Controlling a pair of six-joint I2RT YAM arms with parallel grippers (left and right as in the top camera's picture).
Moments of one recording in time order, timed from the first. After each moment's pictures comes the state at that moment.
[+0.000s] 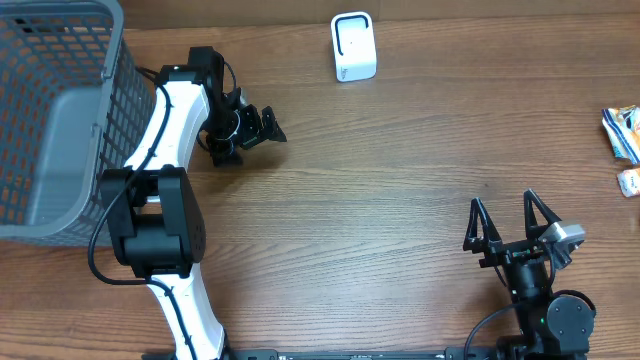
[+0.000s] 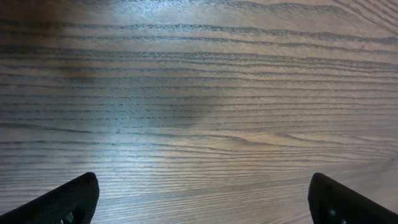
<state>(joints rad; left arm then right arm) 0.00 2.12 1.73 -1.15 0.38 -0.31 0.08 0.01 0.06 0.09 -0.11 0.33</state>
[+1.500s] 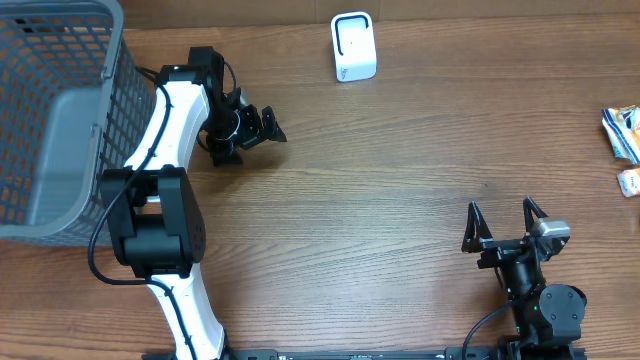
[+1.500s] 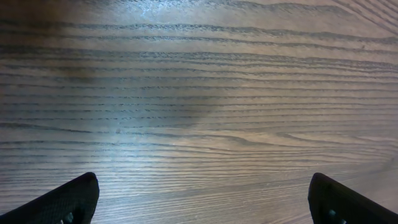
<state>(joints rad) 0.00 2.12 1.73 -1.15 0.38 -0.31 0.03 0.01 0.02 -0.03 -0.10 0.20</state>
